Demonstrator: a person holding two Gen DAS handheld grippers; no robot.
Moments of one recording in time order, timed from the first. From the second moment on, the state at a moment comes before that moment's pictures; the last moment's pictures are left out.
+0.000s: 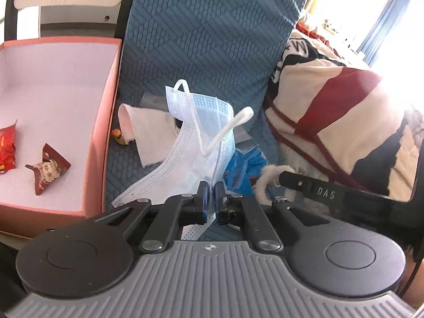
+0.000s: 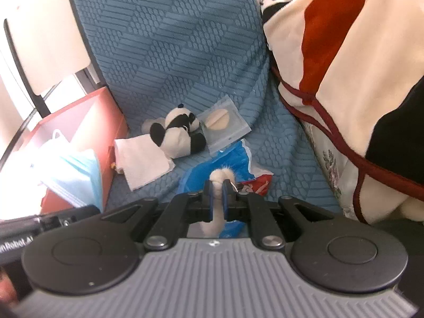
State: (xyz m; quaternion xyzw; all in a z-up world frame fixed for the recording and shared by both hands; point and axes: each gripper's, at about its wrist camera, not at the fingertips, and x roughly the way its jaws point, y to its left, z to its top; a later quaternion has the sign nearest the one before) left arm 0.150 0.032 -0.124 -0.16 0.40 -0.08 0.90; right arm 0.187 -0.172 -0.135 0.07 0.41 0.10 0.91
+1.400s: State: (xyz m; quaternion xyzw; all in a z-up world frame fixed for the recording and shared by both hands) left arm 0.060 0.176 -0.043 -0.24 0.35 0.00 0.91; right arm 0.113 -0.022 -0.024 0.01 0.34 0.26 0.90
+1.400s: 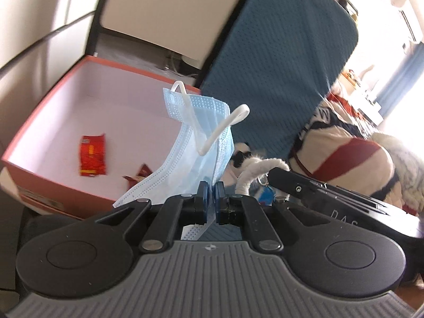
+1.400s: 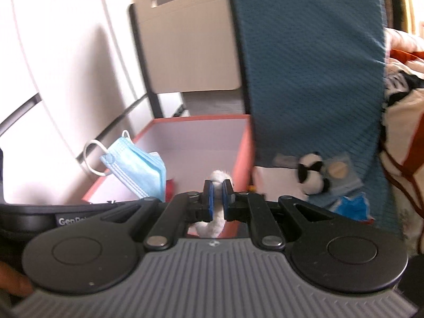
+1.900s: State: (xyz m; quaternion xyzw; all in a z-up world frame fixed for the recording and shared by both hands) left arm 0.114 0.286 -0.065 -0.30 0.39 0.03 0.87; right arm 0.163 0.069 -0.038 -0.01 0.39 0.32 0.86
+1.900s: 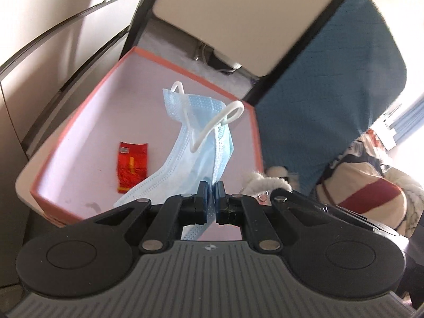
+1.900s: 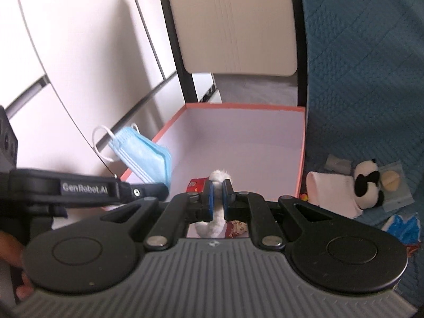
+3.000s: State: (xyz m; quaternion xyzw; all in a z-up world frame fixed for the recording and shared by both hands) left arm 0.198 0.356 -0.110 -0.24 0.50 0.10 0.83; right arm 0.247 0.131 -0.102 -0.05 0.52 0.30 0.80
